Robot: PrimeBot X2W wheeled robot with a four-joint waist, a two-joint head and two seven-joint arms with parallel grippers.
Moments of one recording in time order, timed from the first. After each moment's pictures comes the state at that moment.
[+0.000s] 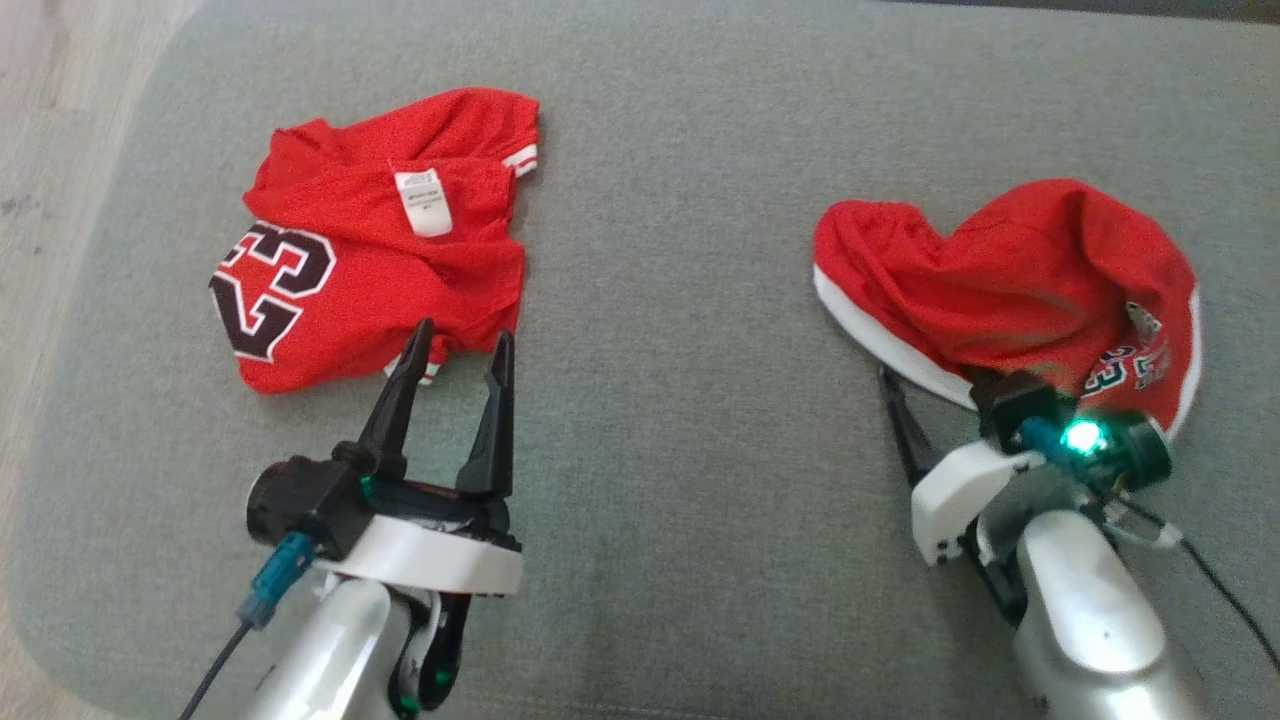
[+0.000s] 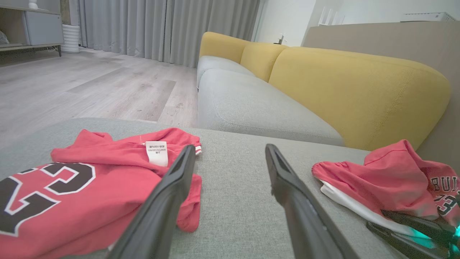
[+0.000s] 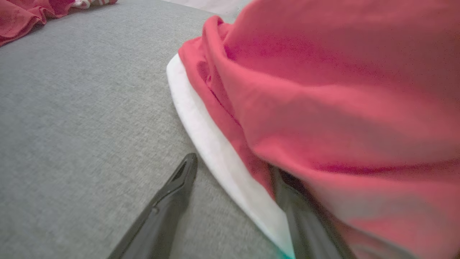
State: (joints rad) left arm -0.24 0.20 -0.48 0.16 -0.50 0.04 -0.25; right arm -0.33 -0.05 0.09 0.60 -0.20 0.13 -0.08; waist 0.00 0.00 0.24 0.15
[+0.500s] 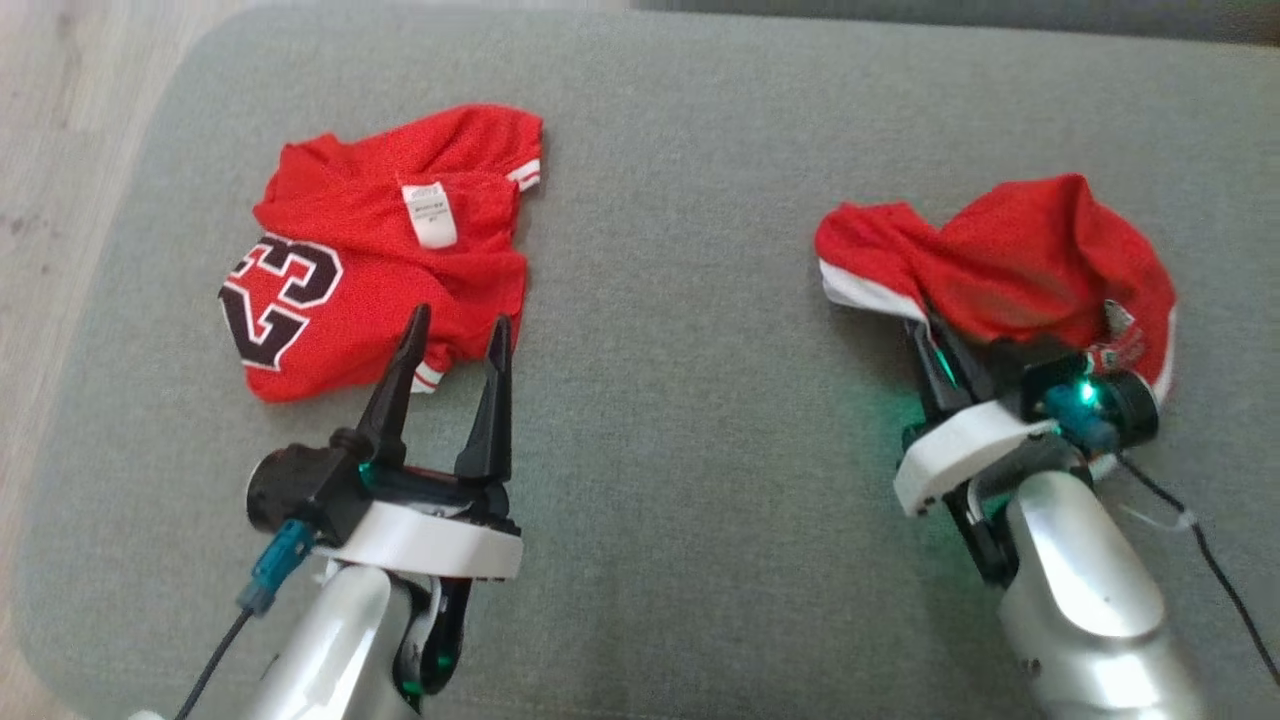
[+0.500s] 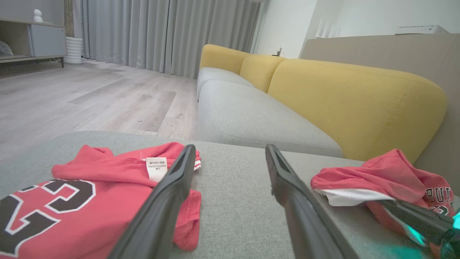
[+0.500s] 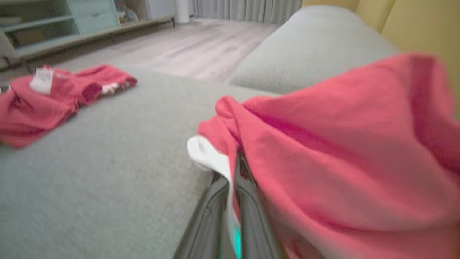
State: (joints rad) left arm -0.26 0.14 -0.42 0.20 -0.44 -0.01 -0.25; right arm -0.40 -0.05 0.13 0.60 -0.05 0.13 -0.17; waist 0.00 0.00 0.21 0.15
